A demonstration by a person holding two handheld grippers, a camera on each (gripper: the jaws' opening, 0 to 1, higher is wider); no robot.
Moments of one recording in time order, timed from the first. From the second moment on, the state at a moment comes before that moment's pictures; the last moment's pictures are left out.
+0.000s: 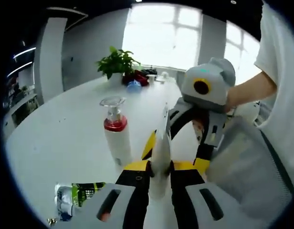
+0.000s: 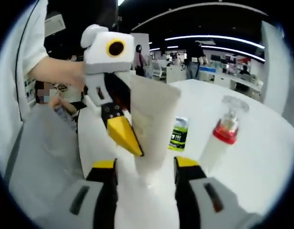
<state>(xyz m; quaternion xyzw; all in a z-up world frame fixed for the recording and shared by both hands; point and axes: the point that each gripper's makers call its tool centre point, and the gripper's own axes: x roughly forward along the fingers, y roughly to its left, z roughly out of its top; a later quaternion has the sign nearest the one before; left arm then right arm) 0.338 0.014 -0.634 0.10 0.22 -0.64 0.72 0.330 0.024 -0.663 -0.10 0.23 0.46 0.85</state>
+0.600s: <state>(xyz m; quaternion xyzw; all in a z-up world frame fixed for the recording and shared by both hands) 0.386 0.008 -0.632 0.11 0.20 -0.63 0.74 0.336 -0.028 -0.664 -0.05 0.24 0.36 0.90</state>
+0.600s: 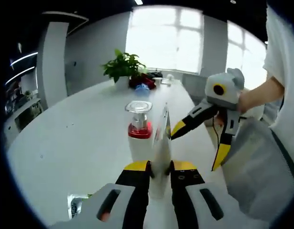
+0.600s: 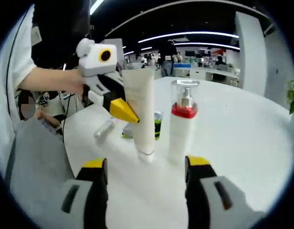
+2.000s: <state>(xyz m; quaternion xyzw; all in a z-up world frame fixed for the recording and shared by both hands) 0.413 0.022 -0.630 0.10 0.23 -0.61 0.75 0.329 -0.039 -0.656 -0.05 0.24 0.33 0.91</state>
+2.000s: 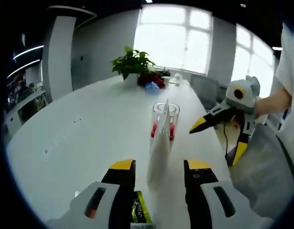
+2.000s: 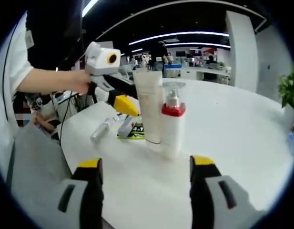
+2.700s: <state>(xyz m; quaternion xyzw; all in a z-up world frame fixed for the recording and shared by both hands) 0.381 0.075 -0.629 0.08 0.28 -0.54 0.79 0.317 -0.034 -0.628 -0.02 0.22 0.33 0.92</state>
